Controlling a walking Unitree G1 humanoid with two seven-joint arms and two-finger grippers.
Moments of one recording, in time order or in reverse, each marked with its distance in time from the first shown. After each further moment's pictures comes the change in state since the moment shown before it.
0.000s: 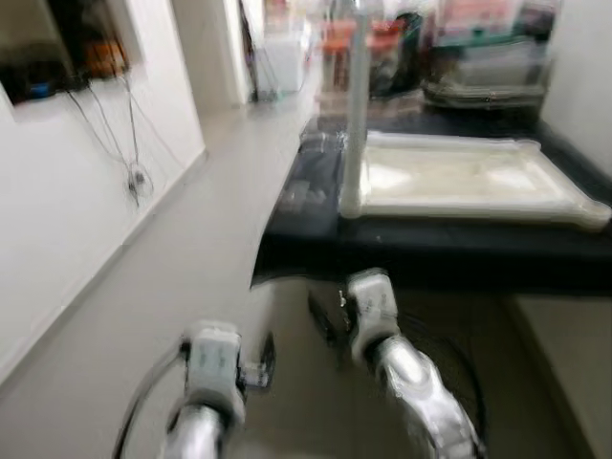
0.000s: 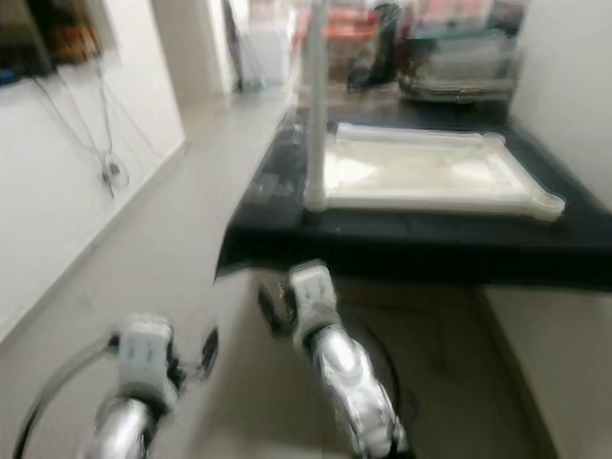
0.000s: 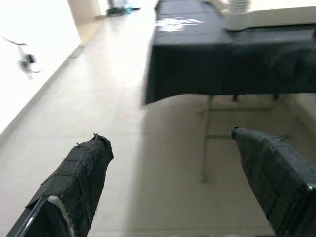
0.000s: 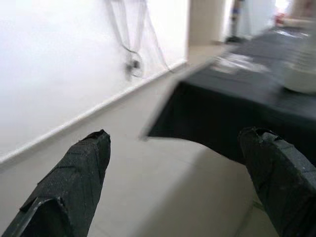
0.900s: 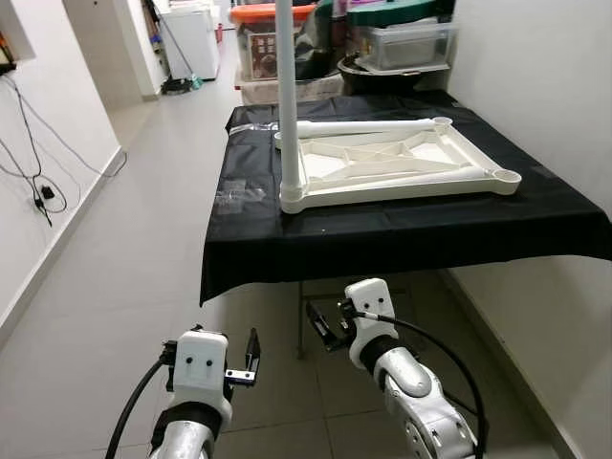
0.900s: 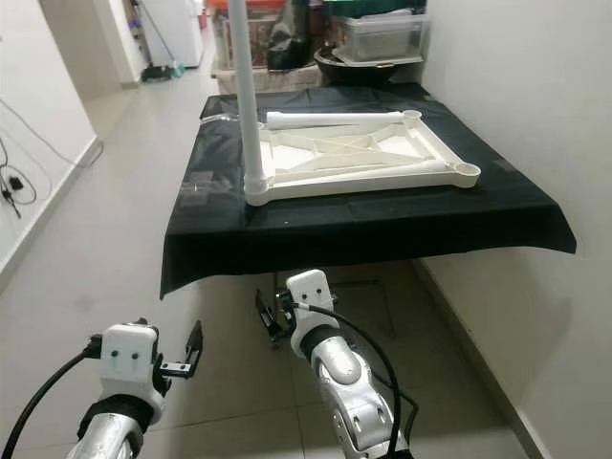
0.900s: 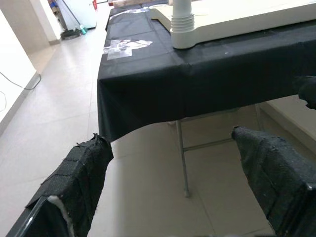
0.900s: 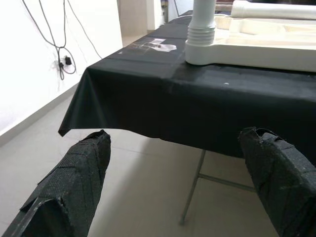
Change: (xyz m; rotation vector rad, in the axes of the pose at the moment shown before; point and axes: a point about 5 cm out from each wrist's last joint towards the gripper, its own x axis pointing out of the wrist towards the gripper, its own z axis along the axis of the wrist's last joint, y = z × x) left arm -0.001 0.010 0.018 0.063 -0.104 0.073; right arm 0.000 -0.005 0.002 -0.027 -0.005 -0.025
